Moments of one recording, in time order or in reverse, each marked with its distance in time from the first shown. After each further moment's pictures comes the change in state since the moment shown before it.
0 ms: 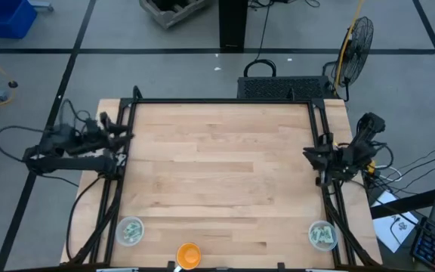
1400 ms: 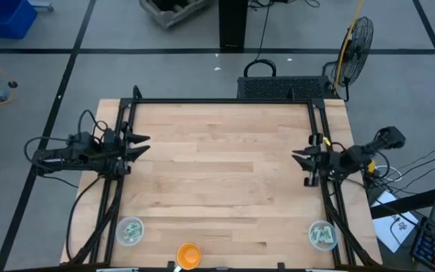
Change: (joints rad) left arm 0.002 -0.010 -0.324 0.502 0.155 0.047; right arm -0.372 0.050 -0.015 -0.191 -0.389 0.203
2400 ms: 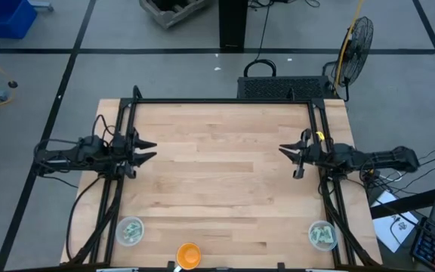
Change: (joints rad) left arm 0.000 0.000 -0.080 -0.016 0.045 -0.037; right arm -0.432 0.004 0.004 -0.334 -0.261 0.225
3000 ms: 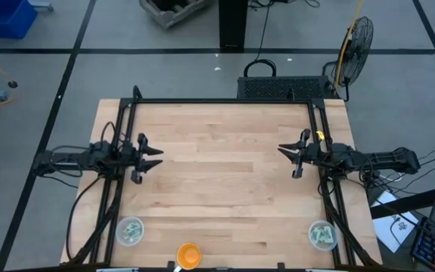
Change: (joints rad) left arm 0.000 0.000 -0.193 0.246 0.082 0.023; right arm -0.032 0.002 0.000 -0.055 -0.002 0.041
